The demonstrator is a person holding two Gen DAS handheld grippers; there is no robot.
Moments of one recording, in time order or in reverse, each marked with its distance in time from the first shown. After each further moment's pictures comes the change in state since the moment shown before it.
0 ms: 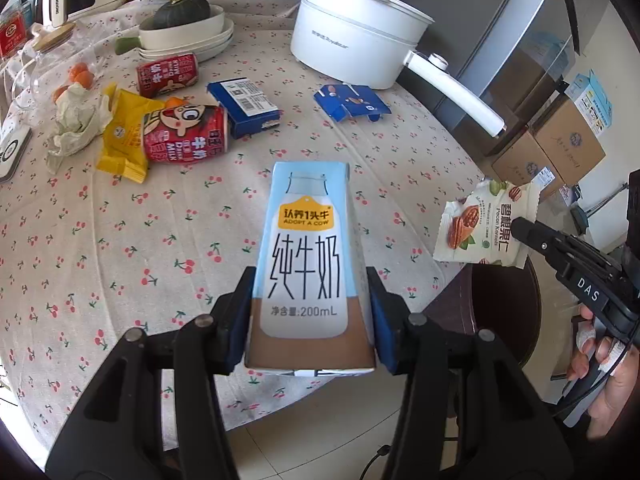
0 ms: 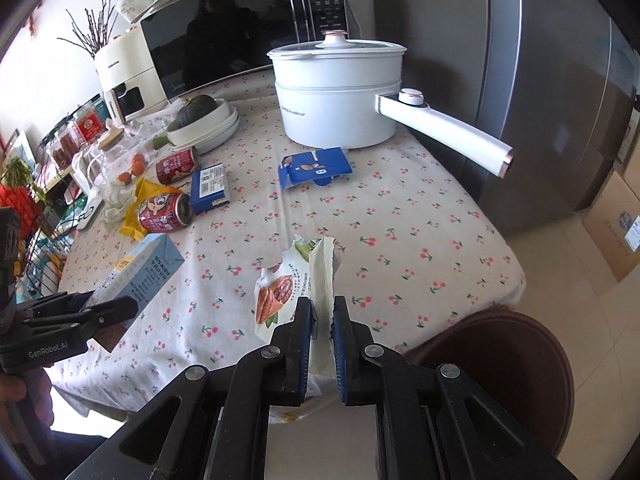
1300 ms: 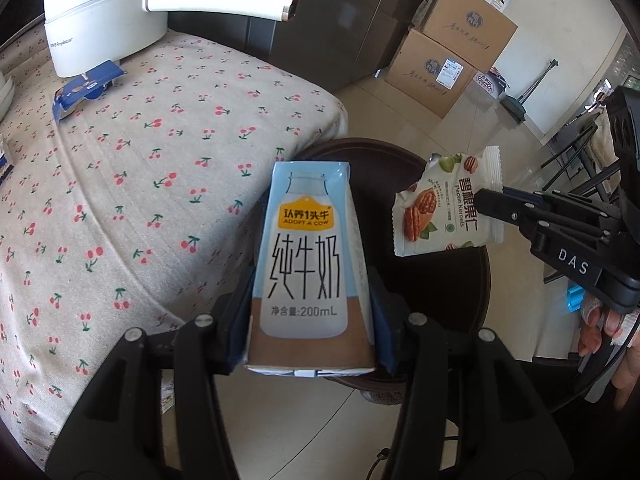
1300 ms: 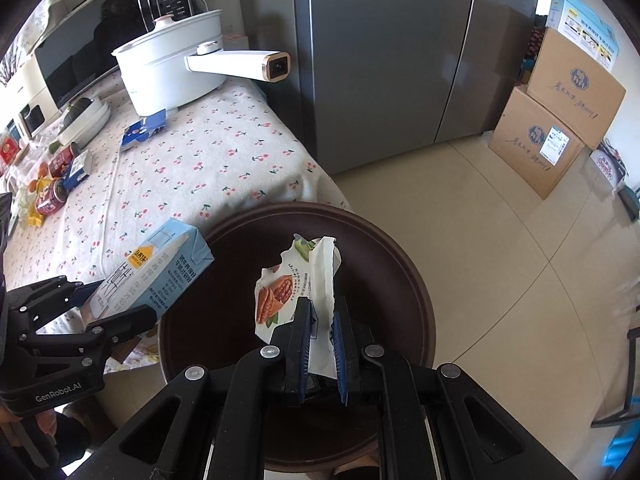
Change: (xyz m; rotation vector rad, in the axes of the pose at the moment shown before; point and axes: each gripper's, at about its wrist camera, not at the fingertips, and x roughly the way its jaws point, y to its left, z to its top) left arm 0.087 -0.216 -0.043 0.370 0.107 -0.212; right arm -0.044 -0.174 -0.092 0.181 0.107 -0.242
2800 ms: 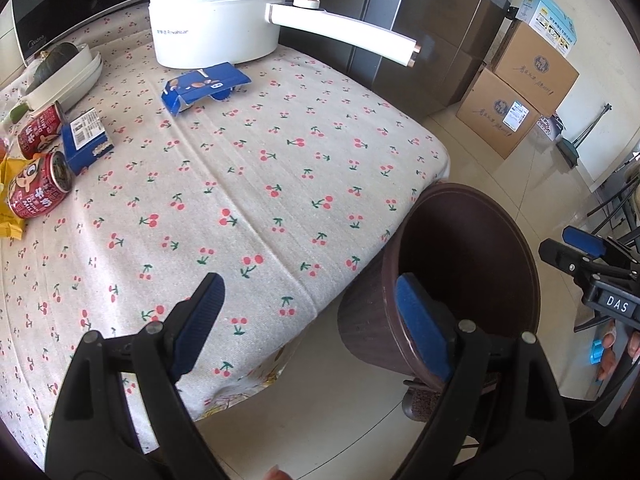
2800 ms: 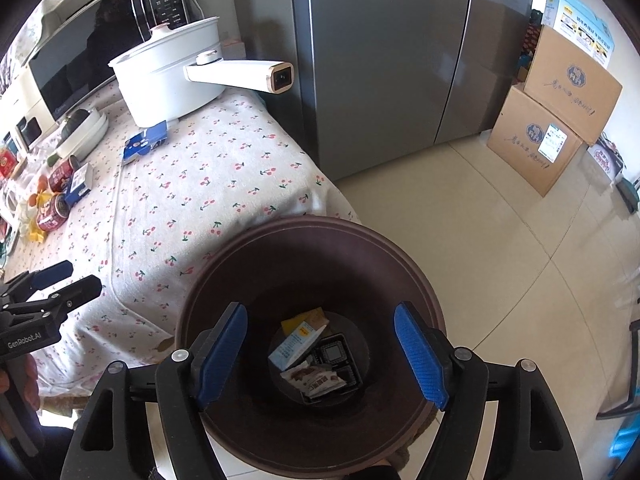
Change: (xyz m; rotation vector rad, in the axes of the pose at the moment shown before) left arm -0.042 0.078 0.002 -0.154 -0.064 0.202; right arm -0.006 0.016 0.015 0.024 -0.009 0.009
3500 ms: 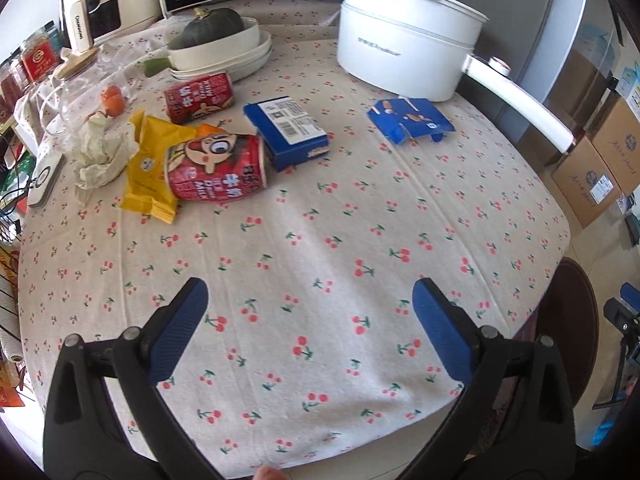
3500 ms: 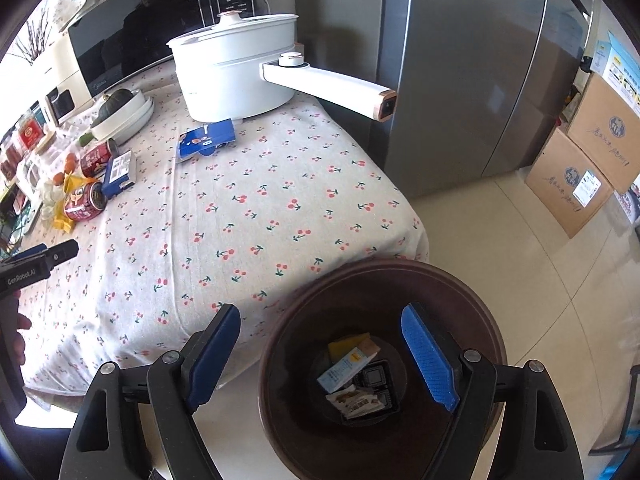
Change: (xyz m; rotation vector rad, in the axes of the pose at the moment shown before) left arm -0.033 0.156 0.007 -0.244 -0.047 0.274; right arm 0.009 0.091 0.032 -0.122 -0.015 0.054
